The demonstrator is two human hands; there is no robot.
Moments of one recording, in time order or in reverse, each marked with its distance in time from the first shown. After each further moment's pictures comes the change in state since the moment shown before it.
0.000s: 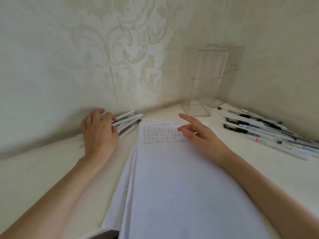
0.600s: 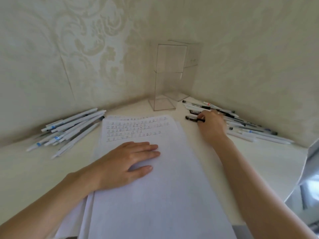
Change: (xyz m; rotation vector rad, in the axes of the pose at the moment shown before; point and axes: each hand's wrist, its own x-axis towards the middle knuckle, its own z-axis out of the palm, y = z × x) left_hand -0.060 0.078 0.007 -0.375 -0.790 0.861; right_hand -0.009 0.052 -0.088 -0.877 0.503 0.490
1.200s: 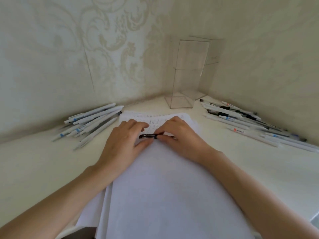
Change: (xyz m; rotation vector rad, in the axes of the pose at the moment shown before) left_hand -0.002 -0.005 -0.009 0.105 0.596 -0.341; right_hand -0.069 -0.087 0.010 0.443 -0.230 -0.908
